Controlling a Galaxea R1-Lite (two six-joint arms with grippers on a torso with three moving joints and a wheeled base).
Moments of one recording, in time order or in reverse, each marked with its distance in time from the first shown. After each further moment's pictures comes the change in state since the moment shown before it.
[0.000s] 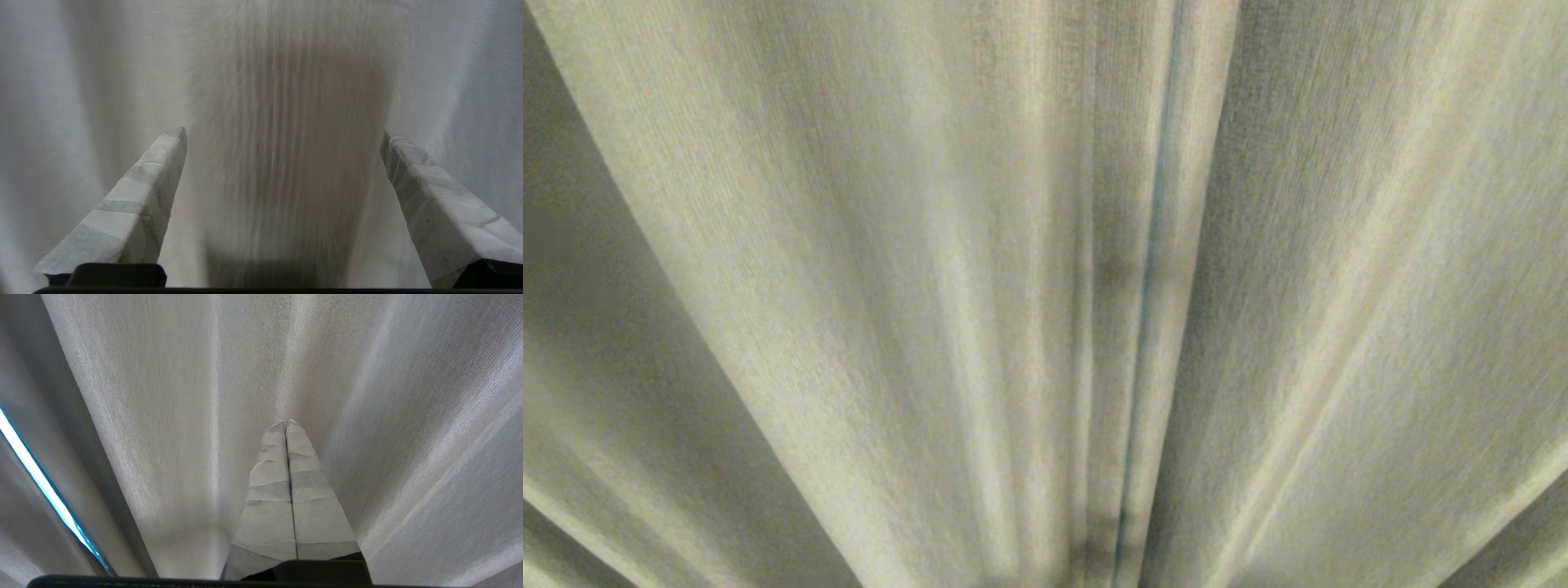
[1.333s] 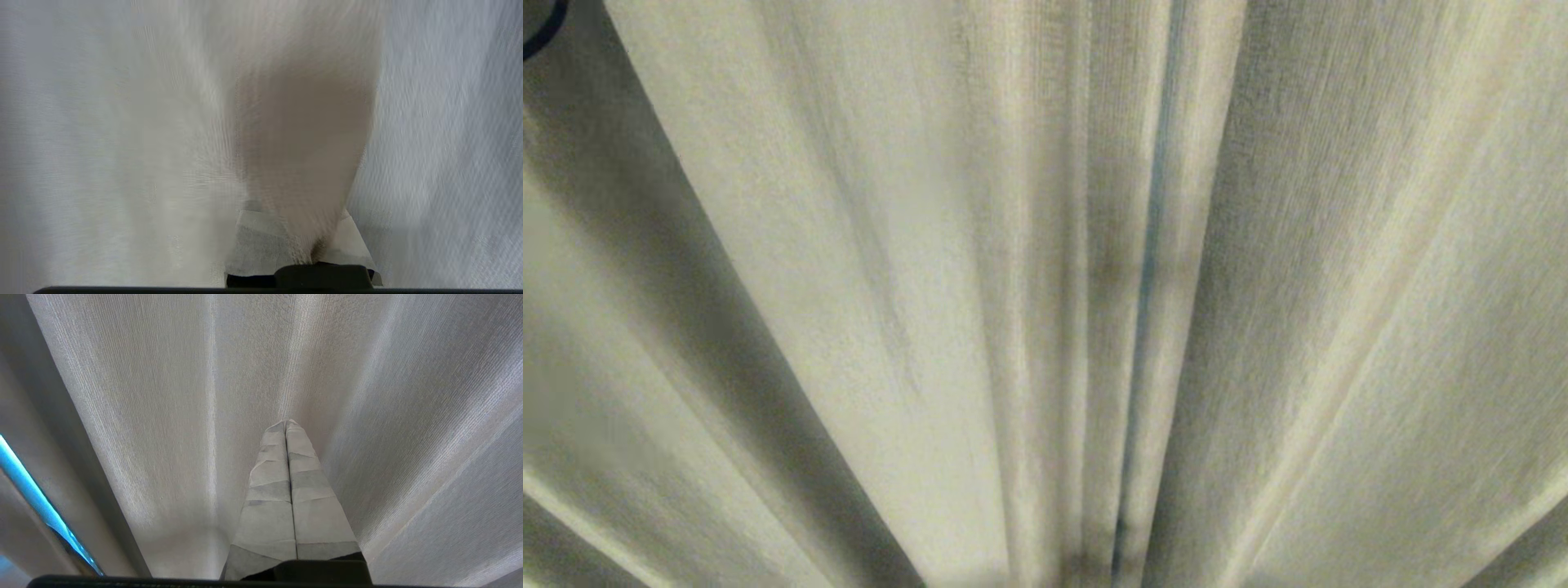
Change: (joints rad) left arm 0.021 0.286 -0.288 -0.107 -0.084 -0.058; right arm 0.000 0.000 0.000 0.000 0.000 0.000
